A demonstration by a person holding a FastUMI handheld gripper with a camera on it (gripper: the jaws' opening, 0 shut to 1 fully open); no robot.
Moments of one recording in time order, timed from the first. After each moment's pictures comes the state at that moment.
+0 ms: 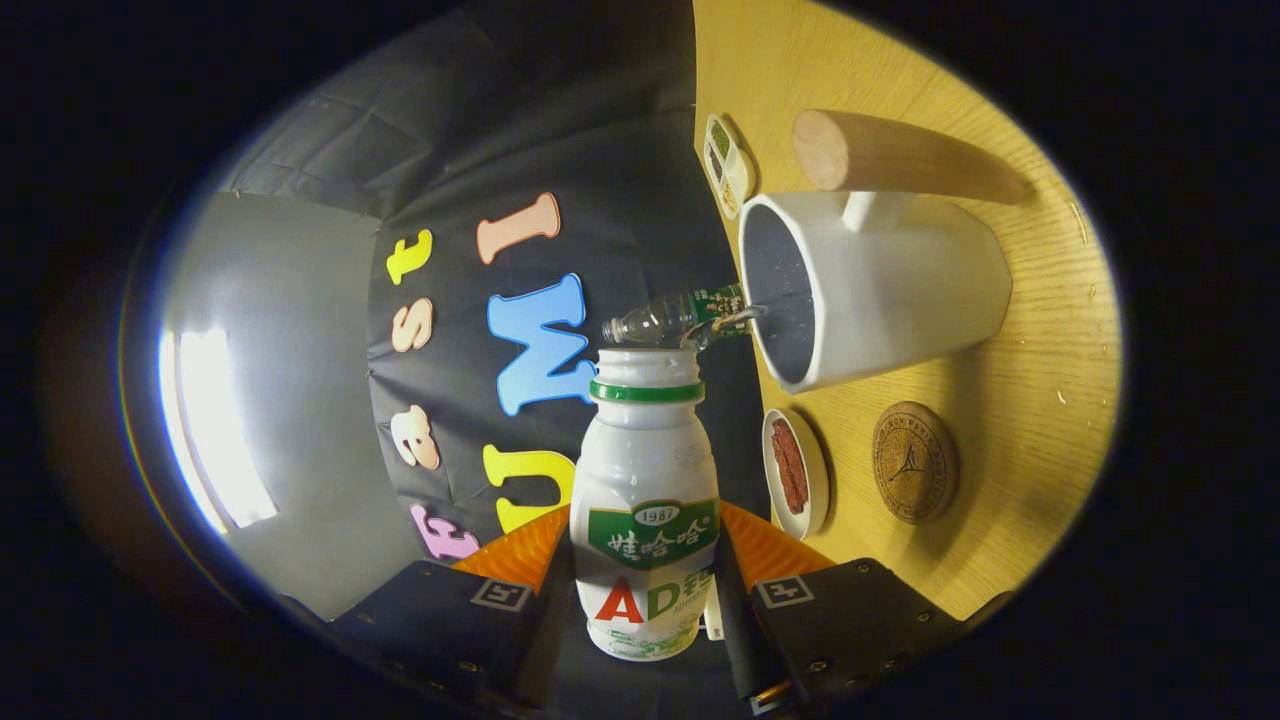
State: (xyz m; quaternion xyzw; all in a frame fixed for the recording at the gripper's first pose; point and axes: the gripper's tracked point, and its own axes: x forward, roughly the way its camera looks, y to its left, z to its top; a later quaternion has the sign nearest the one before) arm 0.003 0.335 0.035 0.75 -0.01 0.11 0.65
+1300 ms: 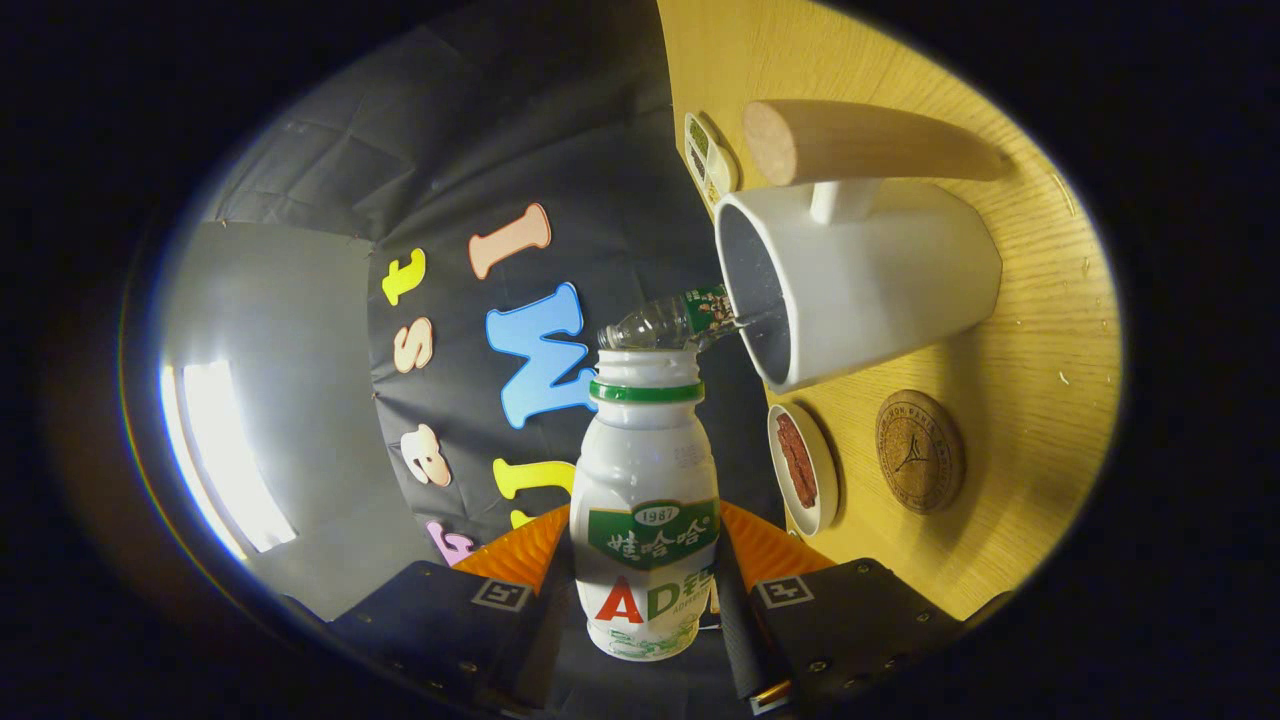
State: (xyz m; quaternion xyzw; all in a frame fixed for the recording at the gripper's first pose) arm 0.005 0.334 0.034 0.78 -0.02 0.11 0.62
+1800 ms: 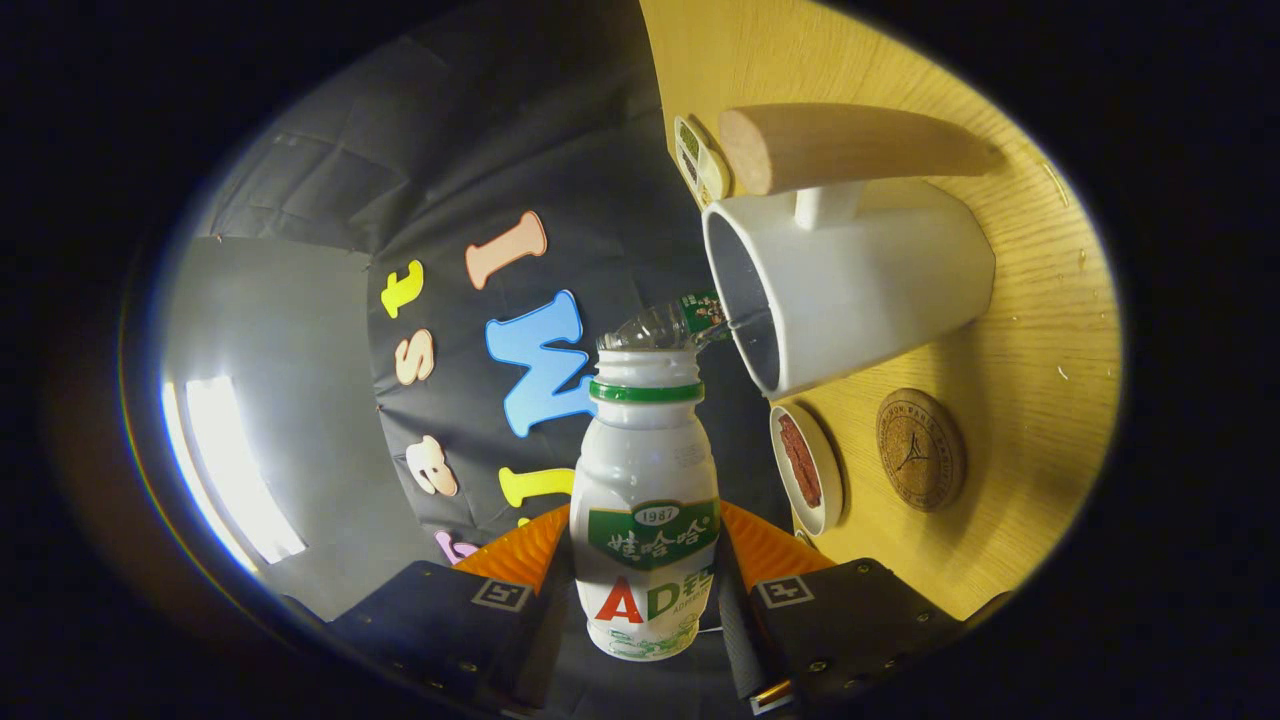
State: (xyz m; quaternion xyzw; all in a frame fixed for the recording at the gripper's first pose) arm 0.004 0.331 0.035 0.79 -0.02 0.11 0.60
